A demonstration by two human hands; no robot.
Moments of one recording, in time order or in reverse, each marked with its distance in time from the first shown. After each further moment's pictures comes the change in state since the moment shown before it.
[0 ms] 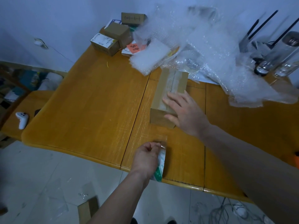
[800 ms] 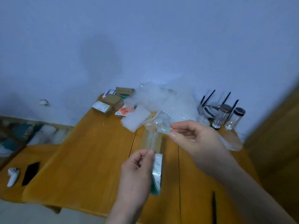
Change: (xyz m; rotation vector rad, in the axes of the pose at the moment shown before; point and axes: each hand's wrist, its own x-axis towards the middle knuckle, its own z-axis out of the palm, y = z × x) left_hand -0.194 0.158 -0.011 -0.208 -0.087 0.509; right_hand -0.023 -0.065 -0.333 0.851 0.173 0.574
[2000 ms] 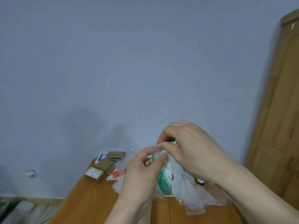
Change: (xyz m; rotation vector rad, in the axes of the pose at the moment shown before) left_hand -0.089 0.208 0.045 -0.119 -0.314 0.400; right_hand -0.054 -0.233 -0.127 -0.692 0.144 -0.464
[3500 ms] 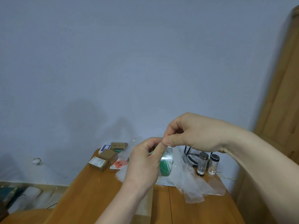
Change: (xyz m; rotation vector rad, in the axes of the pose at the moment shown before) left_hand 0.003 -0.009 -0.011 0.307 0.010 0.200; right_hand 0.015 0.005 -0.015 0.318 -0.392 0.171
